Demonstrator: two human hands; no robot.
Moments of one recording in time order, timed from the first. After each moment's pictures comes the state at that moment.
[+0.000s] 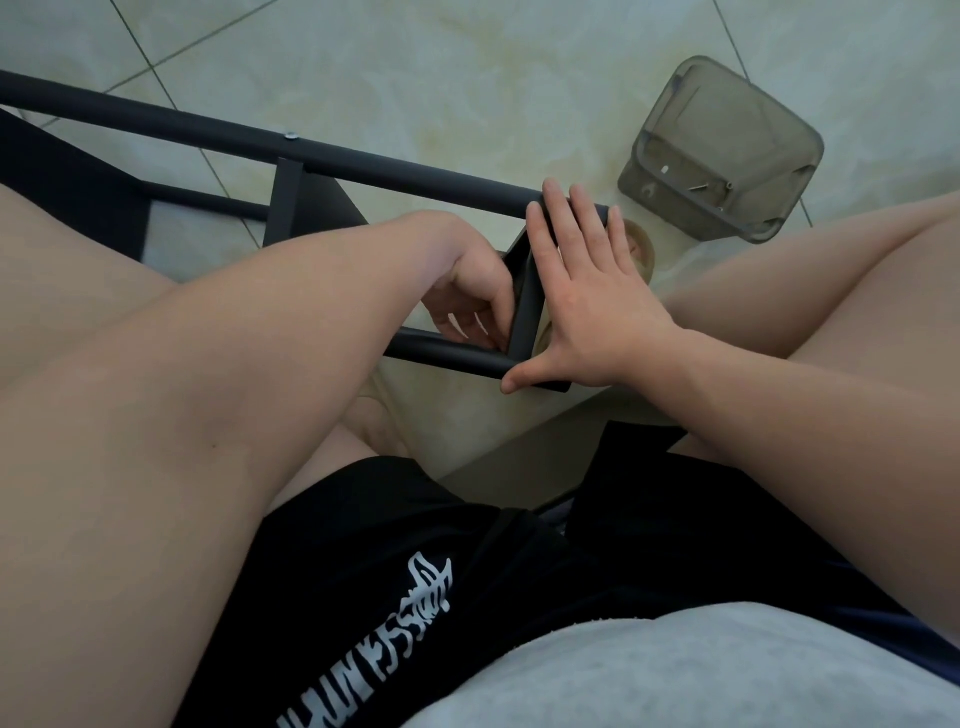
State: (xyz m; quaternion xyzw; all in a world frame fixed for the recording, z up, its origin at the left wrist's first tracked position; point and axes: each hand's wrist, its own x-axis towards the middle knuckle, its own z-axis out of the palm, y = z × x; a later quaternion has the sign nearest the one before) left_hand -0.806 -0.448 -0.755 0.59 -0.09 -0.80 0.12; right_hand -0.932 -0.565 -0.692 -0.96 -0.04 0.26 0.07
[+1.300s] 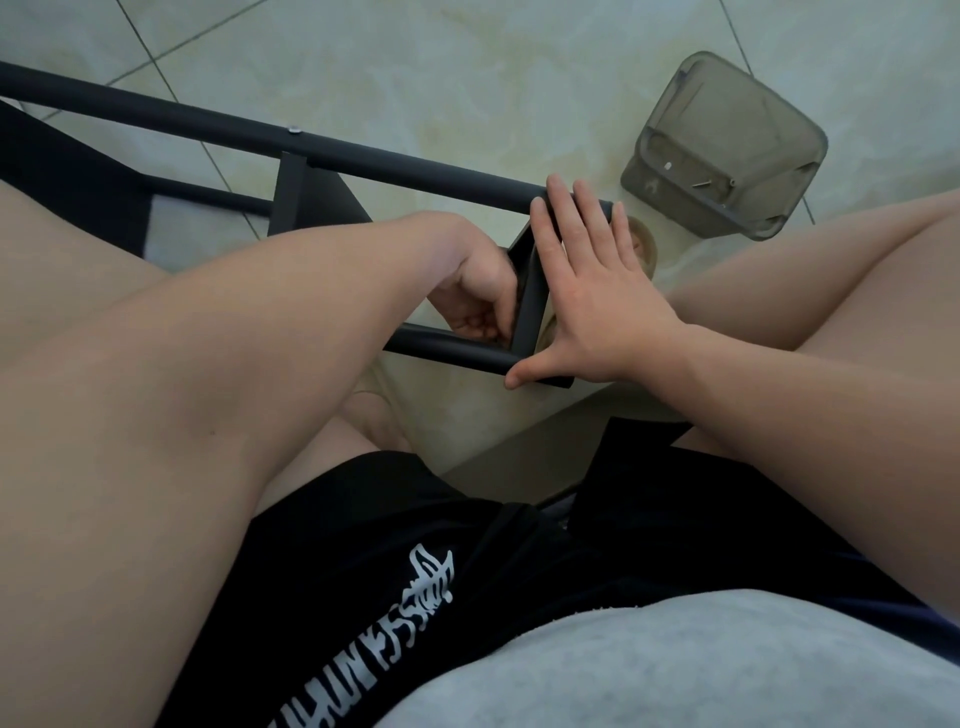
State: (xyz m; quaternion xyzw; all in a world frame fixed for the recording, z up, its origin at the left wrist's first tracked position) left_hand -0.813 -0.448 -0.758 0.58 -0.06 -0.80 0.16; right_hand -0.932 -0.565 -0.692 -0.96 -0.04 0.26 0.07
